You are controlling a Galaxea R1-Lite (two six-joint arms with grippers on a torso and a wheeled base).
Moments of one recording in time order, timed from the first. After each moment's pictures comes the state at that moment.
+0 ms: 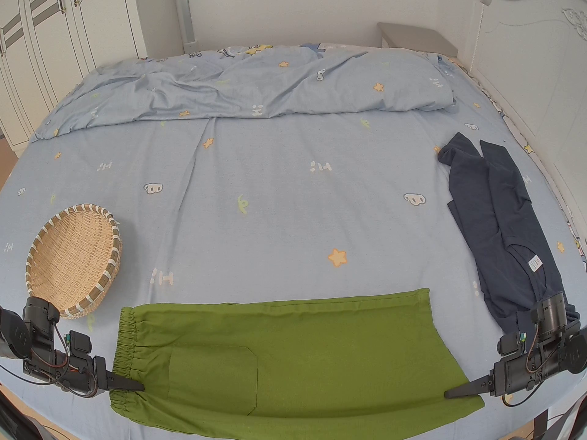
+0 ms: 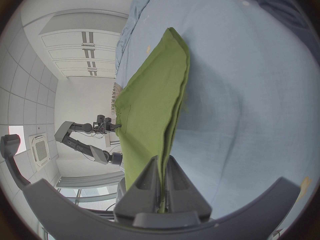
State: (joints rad) left arm 0.36 1.71 -0.33 -0.02 -0.79 0.09; right arm 0.01 1.70 -0.14 -0.42 0.94 0.15
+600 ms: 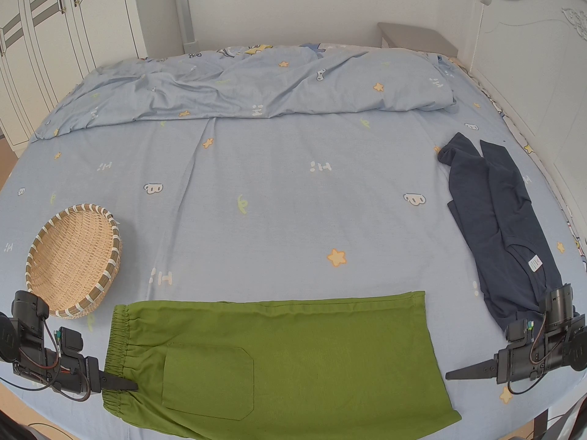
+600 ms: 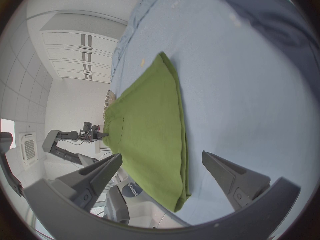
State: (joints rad) left arm 0.34 1.55 -0.33 0.07 -0.76 0.09; right arm -0.02 1.68 -0.14 -0.50 0.87 0.16
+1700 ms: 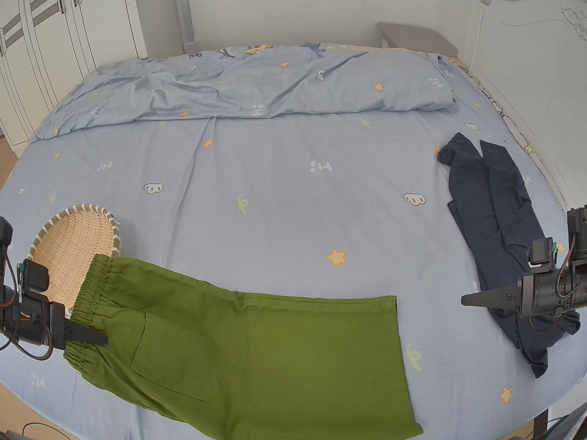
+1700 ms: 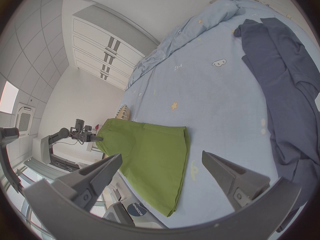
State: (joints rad) left arm 0.21 1.27 -0.80 0.59 -0.59 0.08; right arm 0.06 1.41 -0.58 -0.11 0.80 0.17
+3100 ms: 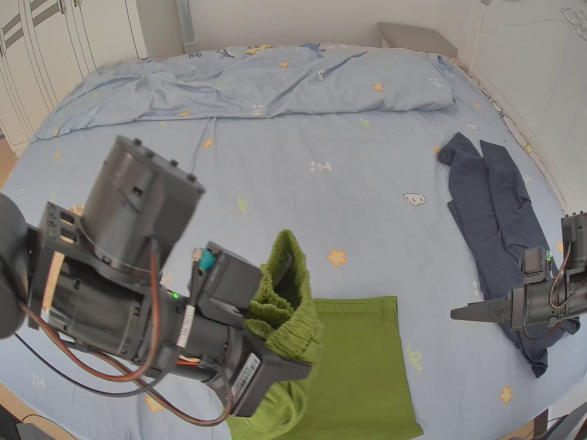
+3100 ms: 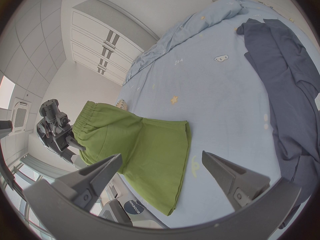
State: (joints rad) left arm -0.87 1.54 -1.12 0.36 -0.27 -0.13; right arm 0.15 1.40 -0.56 -0.12 0.70 0.18
